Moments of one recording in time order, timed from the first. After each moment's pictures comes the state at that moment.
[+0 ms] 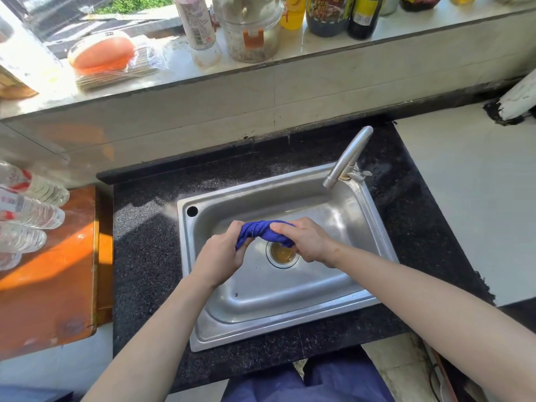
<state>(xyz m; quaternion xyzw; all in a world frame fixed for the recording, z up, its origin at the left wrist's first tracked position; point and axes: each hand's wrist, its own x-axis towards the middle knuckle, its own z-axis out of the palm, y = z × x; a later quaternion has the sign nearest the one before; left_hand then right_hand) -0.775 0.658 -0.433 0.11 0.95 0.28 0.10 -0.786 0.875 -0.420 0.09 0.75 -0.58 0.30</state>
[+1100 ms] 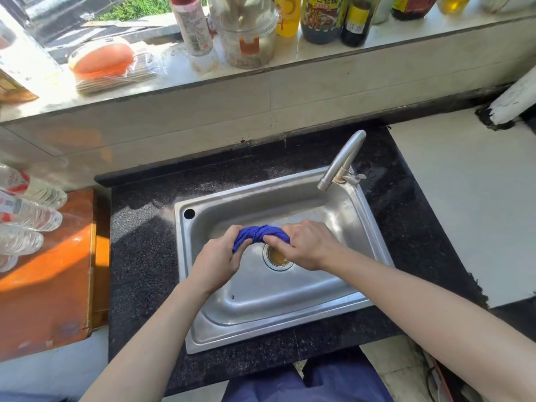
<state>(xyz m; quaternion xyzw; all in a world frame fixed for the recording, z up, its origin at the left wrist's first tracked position) -0.768 0.663 -0.423 0.11 0.94 0.31 0.12 -0.782 0.886 -0.404 -0.15 0.96 -0.15 0.19</state>
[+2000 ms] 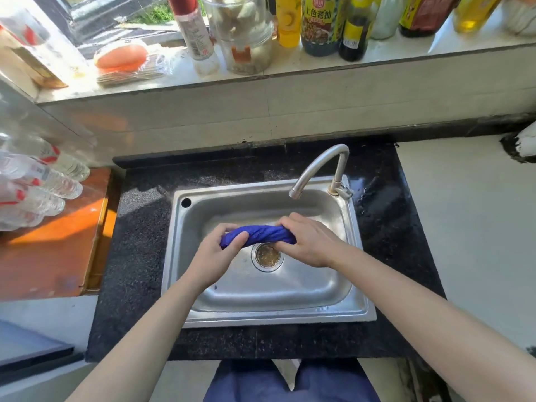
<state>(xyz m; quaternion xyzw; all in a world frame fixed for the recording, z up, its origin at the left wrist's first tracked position) -0.744 0.739 -0.402 -0.12 0.86 0.48 0.13 -0.799 0.974 -0.416 -0.24 0.90 -0.28 0.22</state>
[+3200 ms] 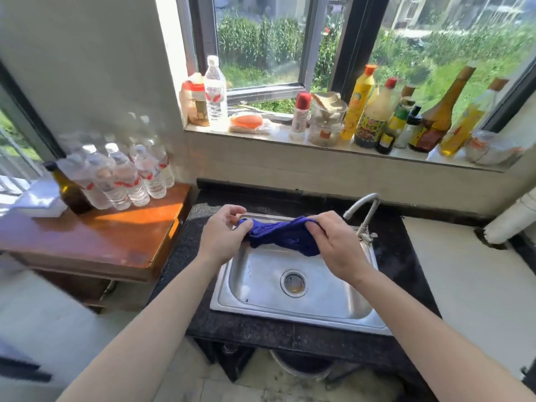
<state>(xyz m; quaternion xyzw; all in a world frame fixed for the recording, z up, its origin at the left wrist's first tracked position) -0.615 0.615 -0.281 -0.14 0.82 0.55 -0.10 -0.650 0.867 -0.264 -0.23 0.89 -0.38 -0.08</state>
